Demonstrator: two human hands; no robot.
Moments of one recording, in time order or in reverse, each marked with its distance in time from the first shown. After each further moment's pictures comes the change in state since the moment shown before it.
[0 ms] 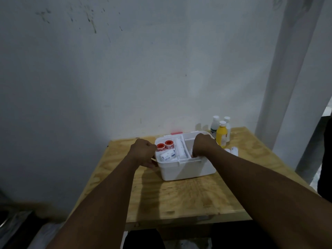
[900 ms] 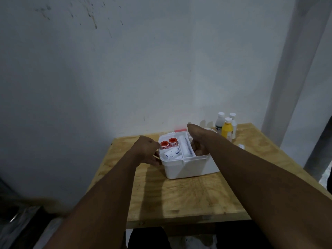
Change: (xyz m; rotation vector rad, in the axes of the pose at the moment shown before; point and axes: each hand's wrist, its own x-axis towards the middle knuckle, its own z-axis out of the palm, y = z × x) left_hand 0.001 0.004 -0.006 -0.053 -0.093 -0.036; right_hand 0.011 -0.029 -0.011 0.934 -0.305 0.361
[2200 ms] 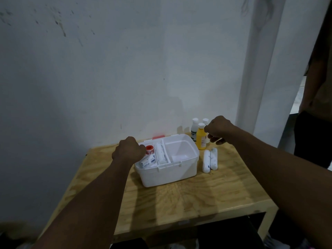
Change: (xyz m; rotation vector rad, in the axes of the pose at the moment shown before) left_hand 0.024 0.020 0.031 0.627 0.335 0.101; right_hand -0.004 0.023 -0.141 -0.289 0.382 -0.327
